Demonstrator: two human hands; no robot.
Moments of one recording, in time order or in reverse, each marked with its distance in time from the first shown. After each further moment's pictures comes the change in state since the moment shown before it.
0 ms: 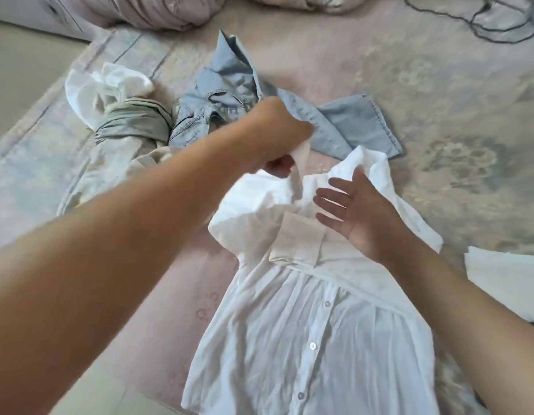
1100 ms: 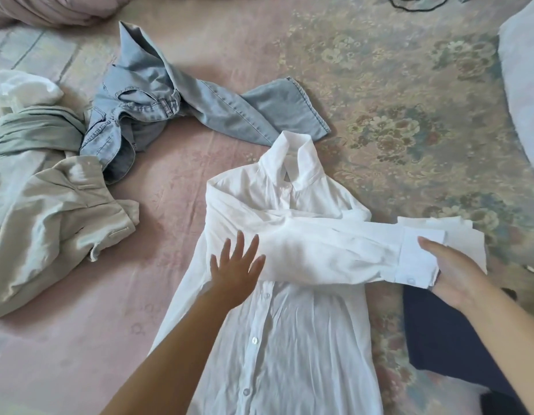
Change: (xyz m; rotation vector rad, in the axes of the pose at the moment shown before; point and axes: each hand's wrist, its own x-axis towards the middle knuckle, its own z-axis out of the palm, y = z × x) left_hand -0.026 -0.142 0.223 0.416 -0.235 0.055; right_hand -0.073 0.016 -0.272 0.005 0.589 0.107
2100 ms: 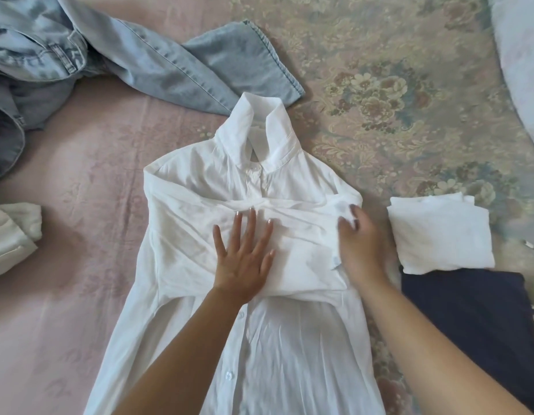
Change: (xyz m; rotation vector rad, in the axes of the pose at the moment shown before) left_hand 0.113 -0.008 0.104 0.453 0.356 0.441; right_hand 0.062 0.060 0.111 -0.557 0.271 -0.487
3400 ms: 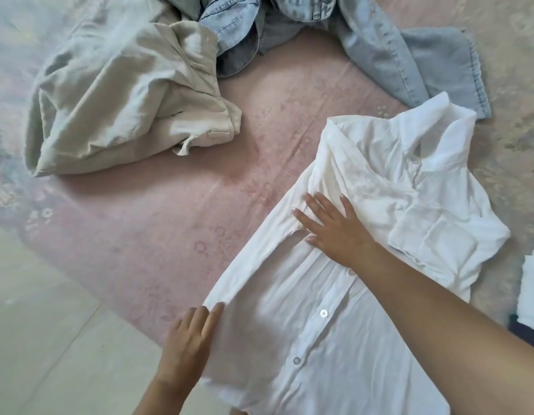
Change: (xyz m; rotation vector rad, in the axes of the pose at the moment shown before) left_hand -0.351 -0.087 0.002 -0.006 0.259 -0.382; right_hand -0.087 -0.003 0.185 -1.246 -0.525 -1.465
